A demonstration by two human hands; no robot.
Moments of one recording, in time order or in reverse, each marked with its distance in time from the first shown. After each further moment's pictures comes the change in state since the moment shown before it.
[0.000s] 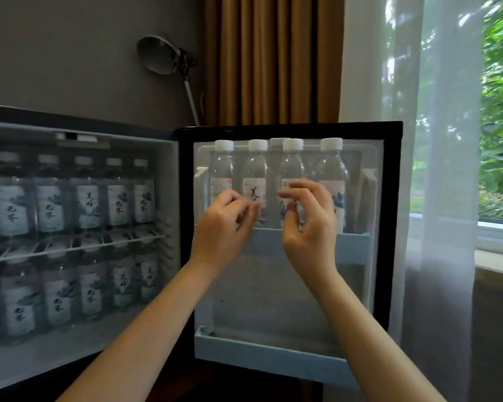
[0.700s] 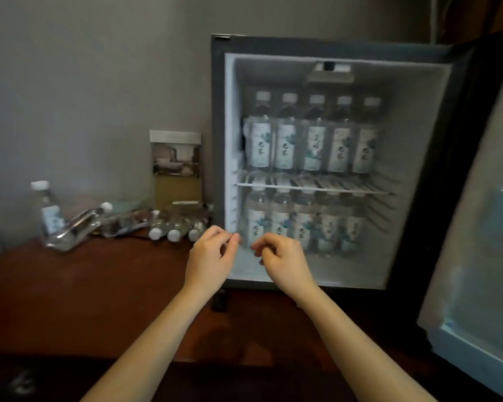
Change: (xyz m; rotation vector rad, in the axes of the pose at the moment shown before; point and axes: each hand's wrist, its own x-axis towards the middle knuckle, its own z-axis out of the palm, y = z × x) left_hand -0.205 -0.162 -0.267 0.574 -0.031 -0.640; right_hand -0.172 -0.175 0.264 0.610 -1.036 0.344
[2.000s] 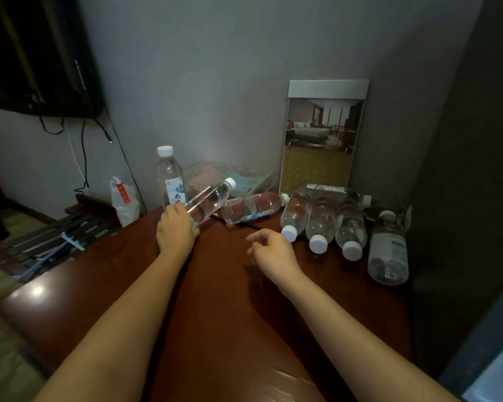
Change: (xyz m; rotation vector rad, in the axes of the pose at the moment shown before) left_hand 0.053 -0.391 -0.144 1.023 -0.089 -0.731; right_hand 0.168 -0.030 0.333 0.309 -0.520 0.246
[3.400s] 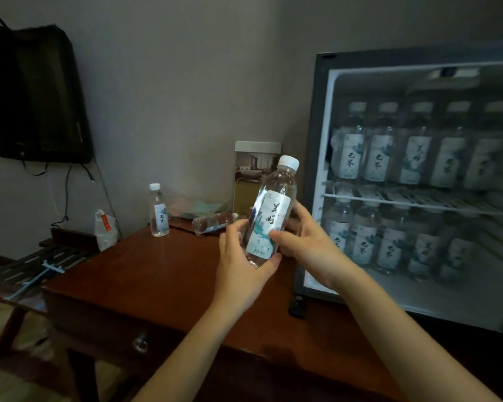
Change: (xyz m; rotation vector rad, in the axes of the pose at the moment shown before) left_hand -0.311 0.114 -0.255 -1.201 -0.080 0.320; right_hand -0.286 -0.085 -0.149 0.386 -0.010 -0.293
